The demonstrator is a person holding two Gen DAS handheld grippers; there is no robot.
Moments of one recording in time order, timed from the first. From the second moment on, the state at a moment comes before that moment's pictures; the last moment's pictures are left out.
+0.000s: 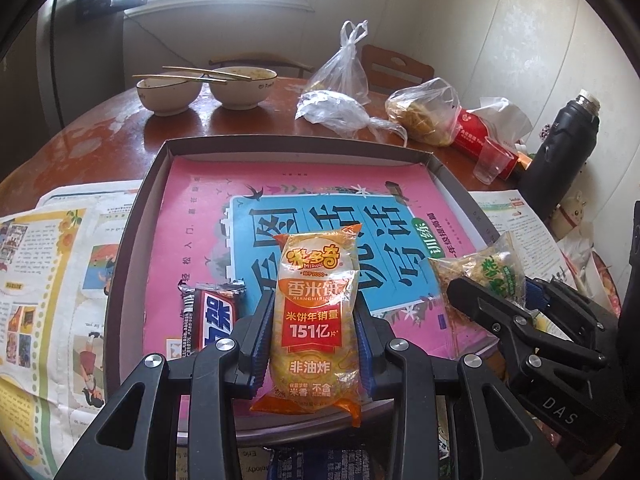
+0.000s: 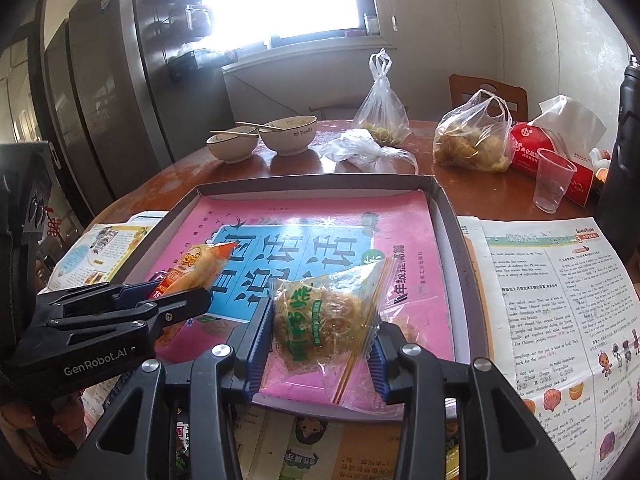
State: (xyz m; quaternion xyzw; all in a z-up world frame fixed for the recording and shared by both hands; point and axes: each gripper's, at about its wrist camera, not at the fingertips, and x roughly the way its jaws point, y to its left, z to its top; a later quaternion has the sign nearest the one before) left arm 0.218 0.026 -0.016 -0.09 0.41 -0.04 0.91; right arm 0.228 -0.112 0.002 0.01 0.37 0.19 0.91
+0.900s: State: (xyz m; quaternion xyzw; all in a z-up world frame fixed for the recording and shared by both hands) left arm 0.219 0.028 -0.017 -0.09 0.41 -0.04 0.91; right arm 0.225 -0.103 0.000 -0.01 0.38 0.20 0.90
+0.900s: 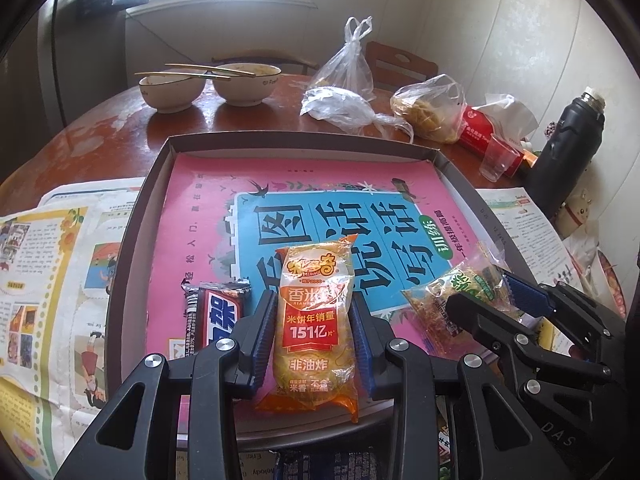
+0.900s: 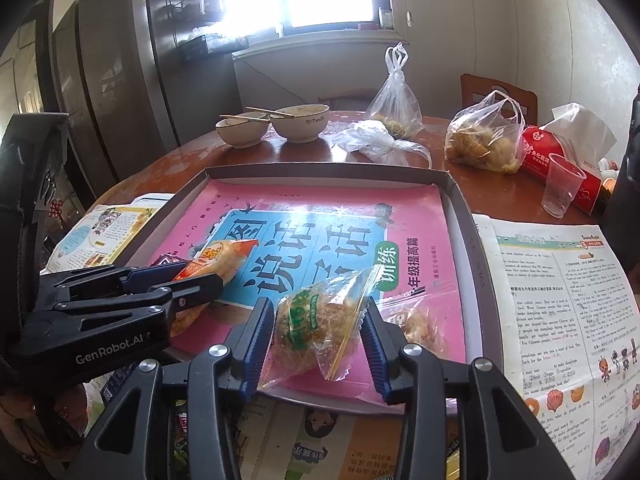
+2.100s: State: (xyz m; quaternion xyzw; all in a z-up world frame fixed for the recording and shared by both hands) left arm 0.196 0.038 0.005 -0.10 0.40 -0.04 0.91; right arm 0.221 -0.118 0.016 0.00 0.37 0.19 0.91
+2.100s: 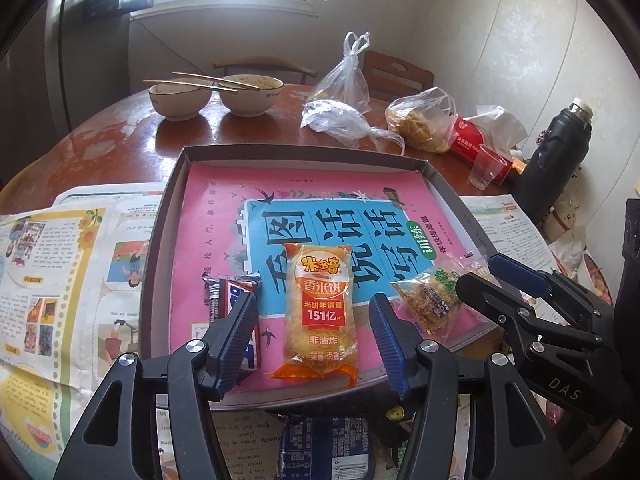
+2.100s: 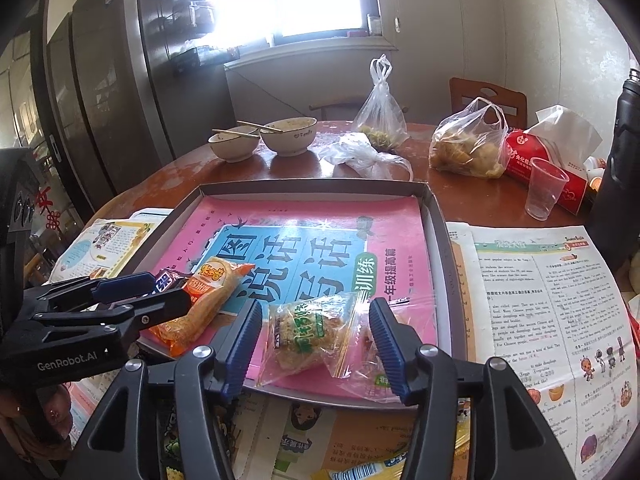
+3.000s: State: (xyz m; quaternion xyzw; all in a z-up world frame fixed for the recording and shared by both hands) left arm 0.151 0.036 0.037 -0.09 0.37 -0.06 0.92; right arm 0.208 -0.134 0.043 0.01 0.35 0.19 0.92
